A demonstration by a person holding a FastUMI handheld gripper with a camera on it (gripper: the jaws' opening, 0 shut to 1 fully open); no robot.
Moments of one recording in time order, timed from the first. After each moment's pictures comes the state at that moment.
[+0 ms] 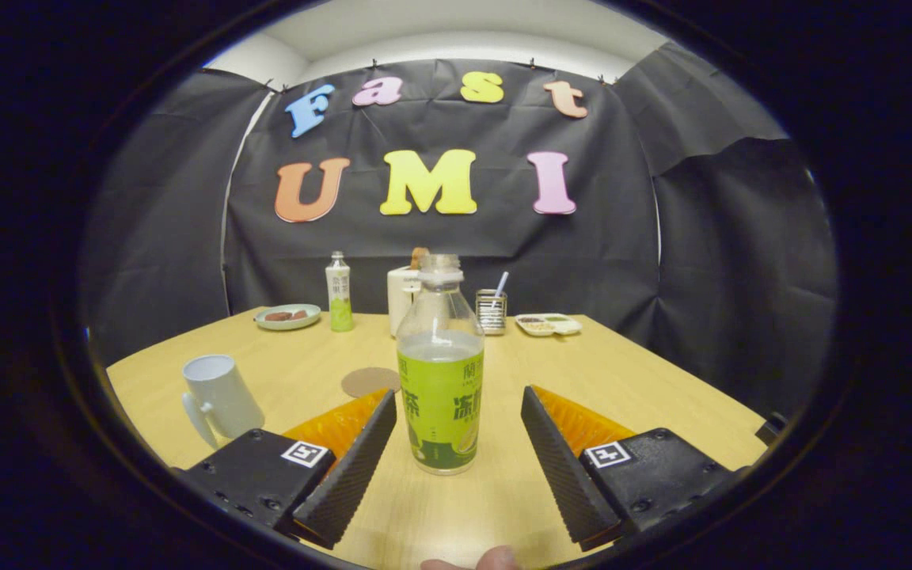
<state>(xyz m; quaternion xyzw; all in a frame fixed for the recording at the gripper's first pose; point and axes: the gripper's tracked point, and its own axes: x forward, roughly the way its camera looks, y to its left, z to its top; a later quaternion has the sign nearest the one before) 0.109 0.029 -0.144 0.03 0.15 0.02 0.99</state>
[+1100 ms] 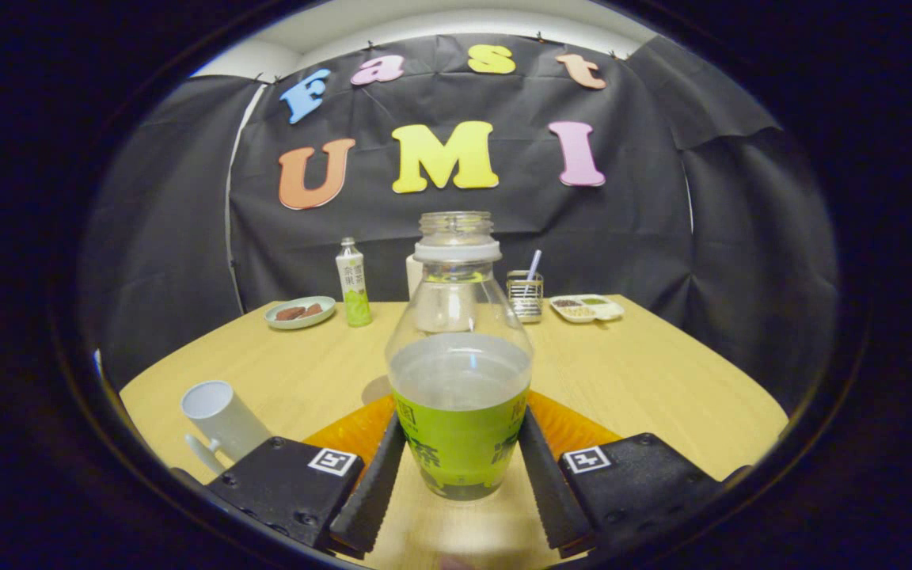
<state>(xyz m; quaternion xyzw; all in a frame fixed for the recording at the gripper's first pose) 0.159 0.076 -0.121 0.02 0.19 0.06 0.98</state>
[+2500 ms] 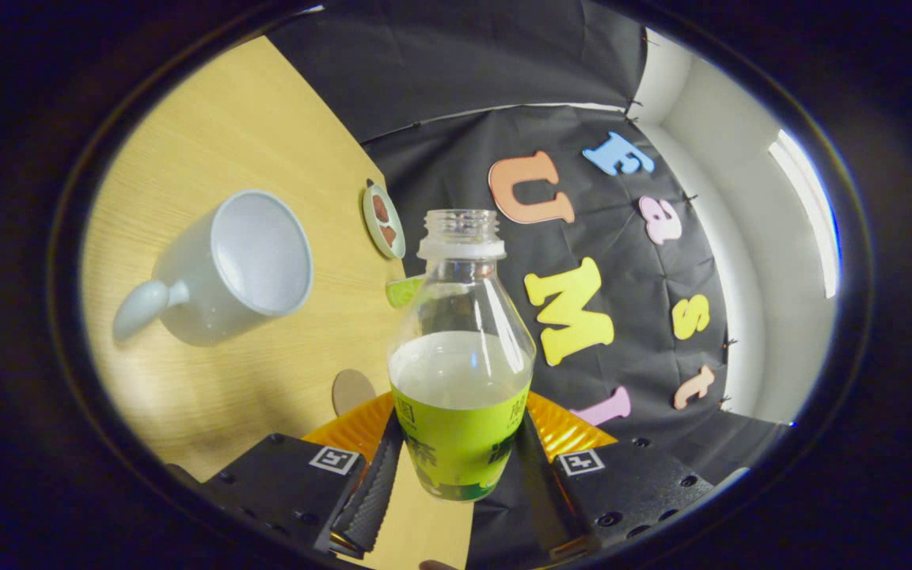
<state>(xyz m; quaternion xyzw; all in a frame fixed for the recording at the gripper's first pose) 0.172 0.176 -0.073 -0.60 0.01 0.04 0.80</state>
